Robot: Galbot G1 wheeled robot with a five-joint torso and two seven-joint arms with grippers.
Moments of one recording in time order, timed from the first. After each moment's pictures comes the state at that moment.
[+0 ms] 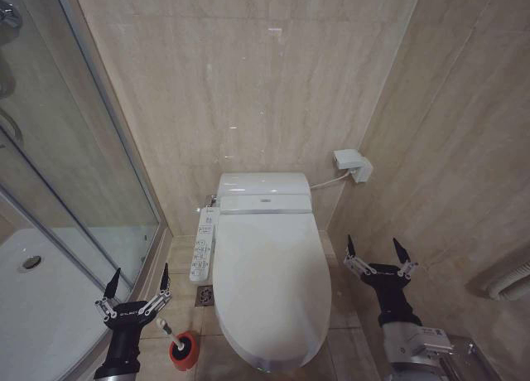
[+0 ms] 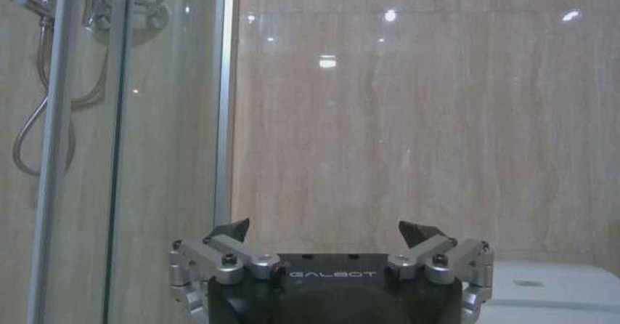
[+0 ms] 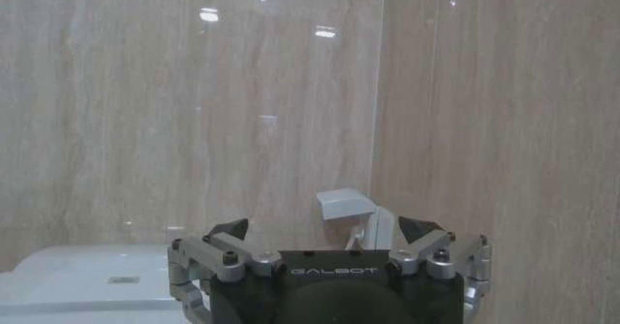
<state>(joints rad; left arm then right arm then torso) 1.83 -1.32 -0.57 -2.23 -0.17 -0.40 -0.21 -1.70 1.40 0.56 2.37 0.07 0.00 0.27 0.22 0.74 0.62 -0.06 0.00</state>
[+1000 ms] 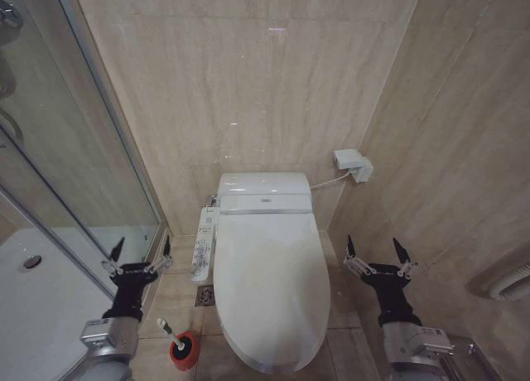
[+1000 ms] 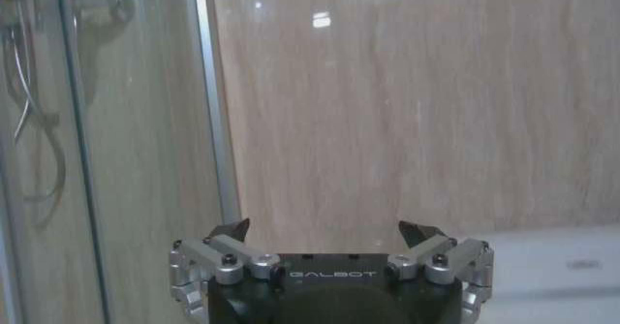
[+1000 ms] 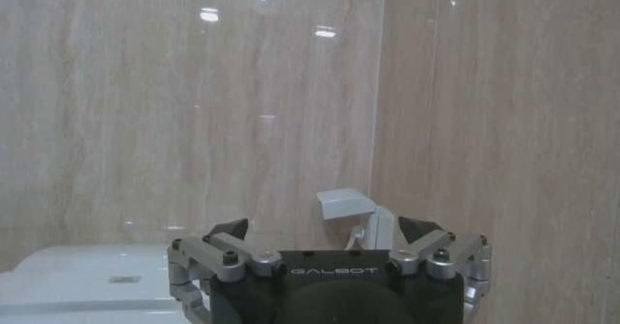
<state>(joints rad) 1.60 -1.25 -0.59 -2.33 -0.15 0.06 -0.26 -1.70 1.40 0.56 2.37 0.07 0.00 0.27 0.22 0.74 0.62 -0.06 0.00</state>
